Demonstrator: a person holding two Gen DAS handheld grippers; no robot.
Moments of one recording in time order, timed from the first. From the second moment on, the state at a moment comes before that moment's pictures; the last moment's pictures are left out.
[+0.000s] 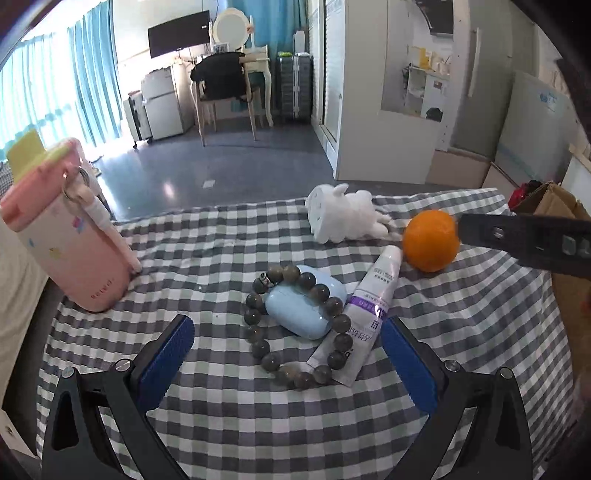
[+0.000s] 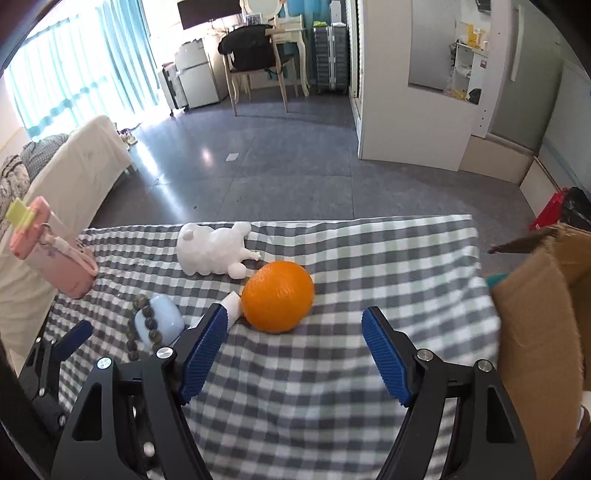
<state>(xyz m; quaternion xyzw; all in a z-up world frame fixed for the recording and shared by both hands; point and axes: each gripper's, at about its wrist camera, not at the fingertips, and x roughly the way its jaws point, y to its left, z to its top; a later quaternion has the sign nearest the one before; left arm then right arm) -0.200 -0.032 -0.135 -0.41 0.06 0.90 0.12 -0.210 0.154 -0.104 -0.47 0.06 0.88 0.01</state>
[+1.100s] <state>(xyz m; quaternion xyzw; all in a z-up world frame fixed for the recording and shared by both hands) -0.183 -0.029 -0.112 -0.40 0.07 0.90 0.16 -0.209 0.137 -0.113 -0.49 0.08 0.87 -0.01</state>
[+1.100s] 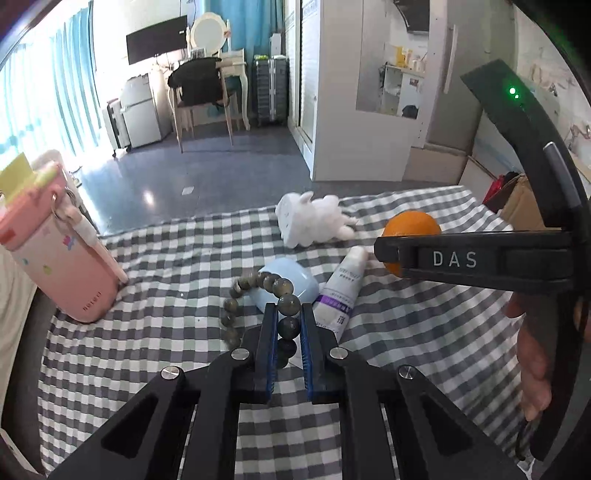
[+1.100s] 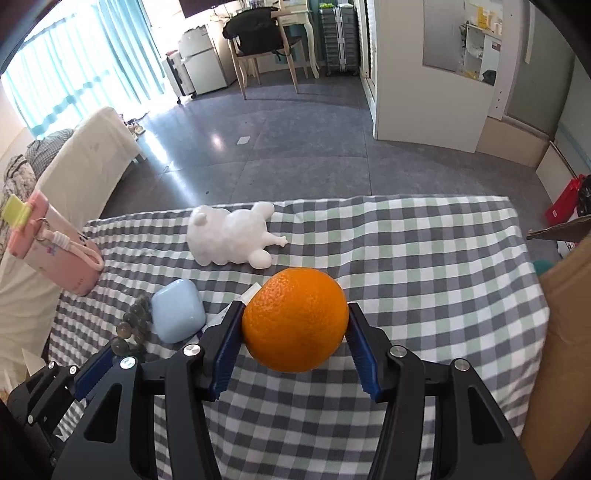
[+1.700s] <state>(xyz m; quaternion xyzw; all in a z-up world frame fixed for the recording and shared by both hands) -0.142 -0.007 -0.026 -0.31 0.07 0.93 0.17 -0.136 0.164 -0.014 -0.40 0.10 0.91 0.00</state>
